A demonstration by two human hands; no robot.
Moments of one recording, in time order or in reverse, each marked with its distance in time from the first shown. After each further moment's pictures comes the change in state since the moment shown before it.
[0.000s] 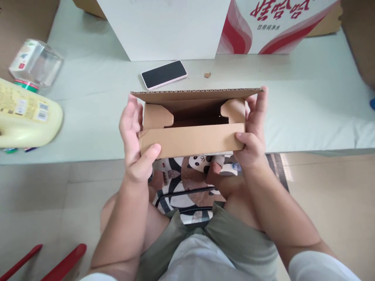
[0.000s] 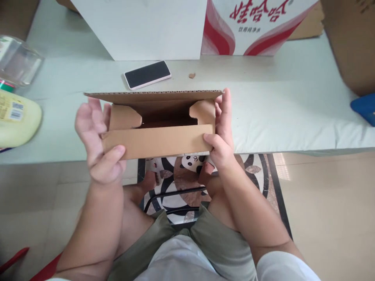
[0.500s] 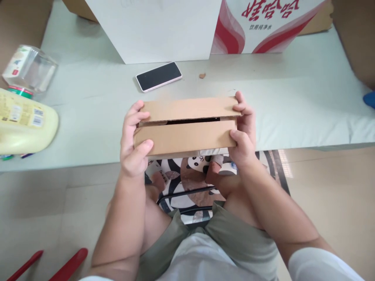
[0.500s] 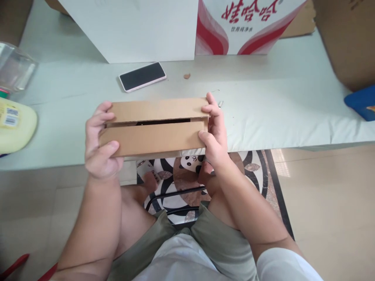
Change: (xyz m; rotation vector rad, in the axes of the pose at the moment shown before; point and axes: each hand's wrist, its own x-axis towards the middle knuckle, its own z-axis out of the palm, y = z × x) left_hand 0.007 -0.004 -0.002 -0.011 0.035 -0.107; right_hand -0.006 0.007 0.008 -0.062 0.049 -0.038
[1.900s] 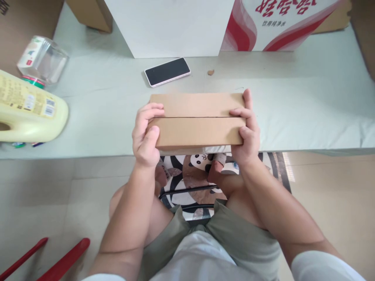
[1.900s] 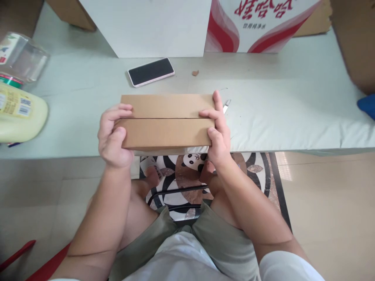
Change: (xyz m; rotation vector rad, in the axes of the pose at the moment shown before) left_hand -0.002 0.009 0.020 0.195 0.143 0.088; right_hand -0.005 -0.006 0.008 -0.020 0.050 0.020
